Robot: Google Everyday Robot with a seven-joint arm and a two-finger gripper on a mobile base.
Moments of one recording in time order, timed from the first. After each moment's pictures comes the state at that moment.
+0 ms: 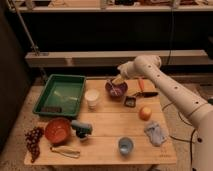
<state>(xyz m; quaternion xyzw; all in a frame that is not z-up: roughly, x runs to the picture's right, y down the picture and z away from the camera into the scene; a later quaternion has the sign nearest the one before) 0.081 -0.091 0.877 -0.10 -0.22 0.24 0.94</state>
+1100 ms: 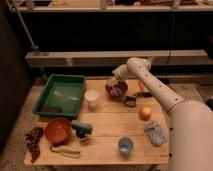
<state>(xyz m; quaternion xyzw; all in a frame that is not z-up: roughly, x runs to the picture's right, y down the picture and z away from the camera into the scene) 0.056 -0.077 0.946 -0.15 -0.23 0.28 0.92</state>
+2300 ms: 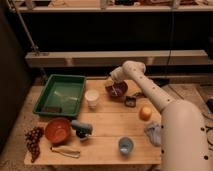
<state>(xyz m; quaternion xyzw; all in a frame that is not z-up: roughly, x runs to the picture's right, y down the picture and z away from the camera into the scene) 0.036 -0.079 0.978 -0.15 -0.23 0.32 0.91</state>
